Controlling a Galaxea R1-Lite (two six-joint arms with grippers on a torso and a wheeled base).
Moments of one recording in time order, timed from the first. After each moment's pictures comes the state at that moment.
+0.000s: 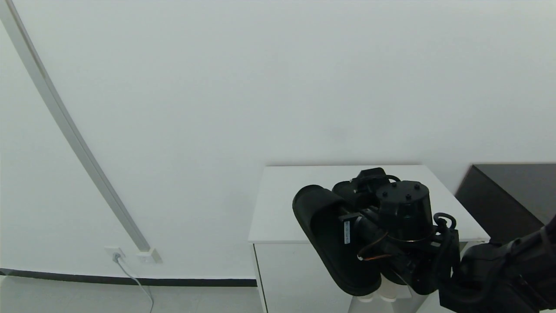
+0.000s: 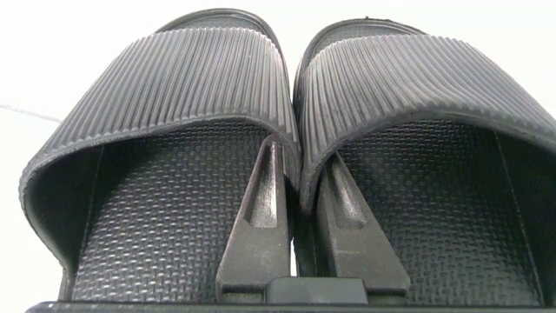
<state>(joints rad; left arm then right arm) 0.00 0.00 0.00 0.00 -0.02 0.02 0.81 1.86 -0.77 -0.79 -0.48 0.19</state>
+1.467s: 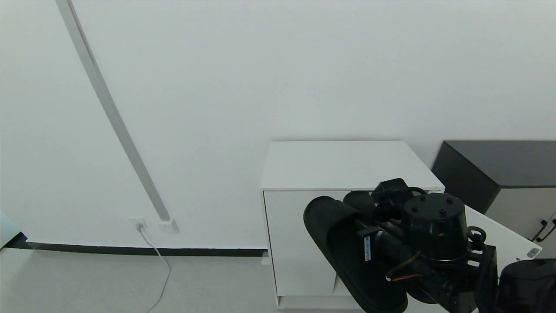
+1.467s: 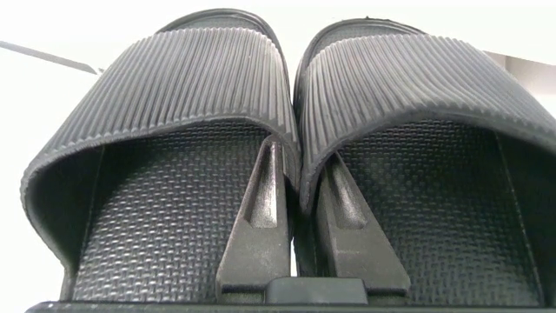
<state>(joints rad) 0.00 0.00 0.00 0.00 -0.02 0.02 0.81 1.76 -0.62 -0.79 -0.46 0.19</state>
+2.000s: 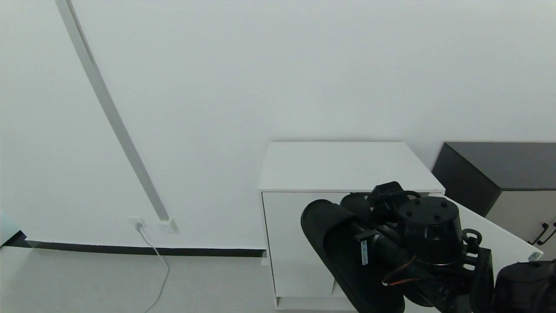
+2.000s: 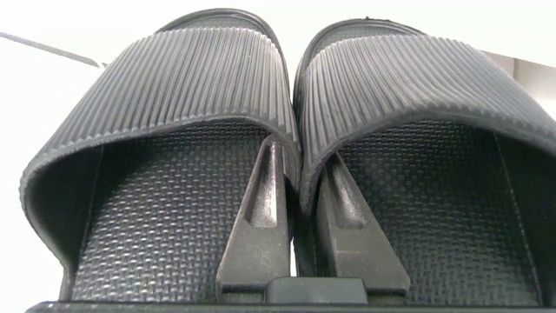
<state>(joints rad) 0.00 0.00 0.00 0.01 -0.02 0.01 0.81 1.77 -0.62 -0.79 -0.46 0.19</state>
